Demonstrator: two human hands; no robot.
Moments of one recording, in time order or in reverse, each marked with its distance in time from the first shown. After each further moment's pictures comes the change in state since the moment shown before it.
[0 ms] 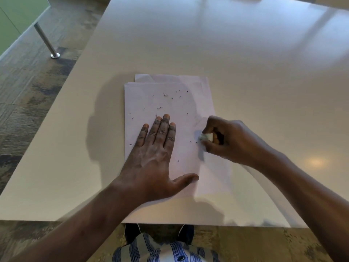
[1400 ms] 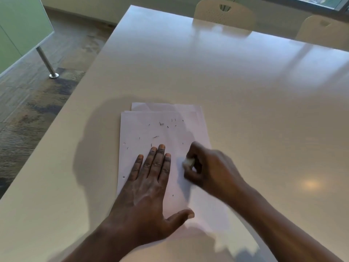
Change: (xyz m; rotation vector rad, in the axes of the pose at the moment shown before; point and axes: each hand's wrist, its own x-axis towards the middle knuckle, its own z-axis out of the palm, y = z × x) left_hand -0.001 -0.003 0.019 -0.117 0.213 0.046; right_hand 0.018 -0.022 0.027 -0.231 0.071 0.086
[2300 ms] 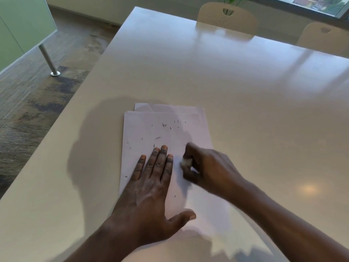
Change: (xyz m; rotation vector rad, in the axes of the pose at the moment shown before) left_hand 0.000 -0.001 0.000 -0.055 0.019 -0.009; right_hand 0.012 -0.002 -0.003 -0.011 -0.100 -0.124
